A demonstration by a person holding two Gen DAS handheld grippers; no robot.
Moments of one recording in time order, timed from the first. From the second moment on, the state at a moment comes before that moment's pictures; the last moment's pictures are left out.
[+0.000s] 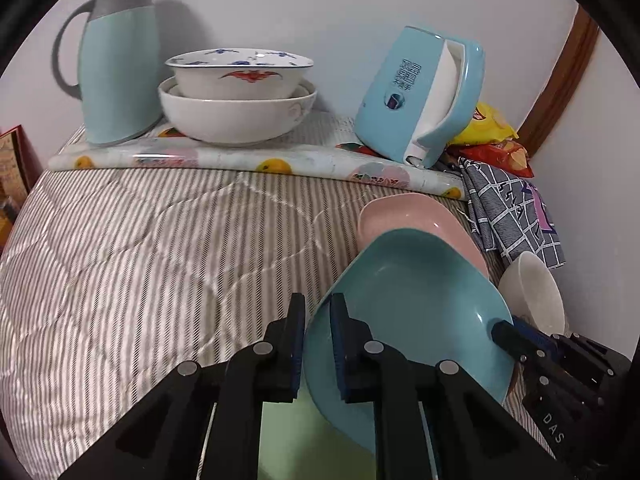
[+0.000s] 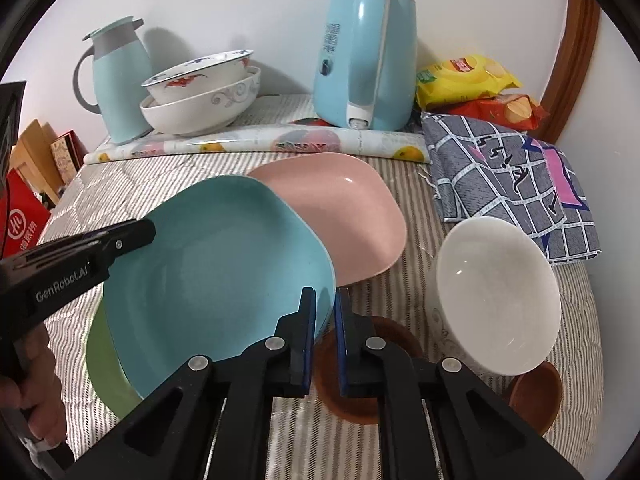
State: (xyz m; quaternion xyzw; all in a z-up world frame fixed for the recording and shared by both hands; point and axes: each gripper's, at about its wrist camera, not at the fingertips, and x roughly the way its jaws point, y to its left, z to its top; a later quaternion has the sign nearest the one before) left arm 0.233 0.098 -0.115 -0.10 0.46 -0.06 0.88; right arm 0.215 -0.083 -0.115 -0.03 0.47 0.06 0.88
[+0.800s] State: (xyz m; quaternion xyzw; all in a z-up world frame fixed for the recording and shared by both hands) left arm 0.187 0.134 -0.112 -0.12 0.45 -0.04 0.88; right arm 0.191 -0.047 -0.117 -0.04 0.46 0.08 0.88
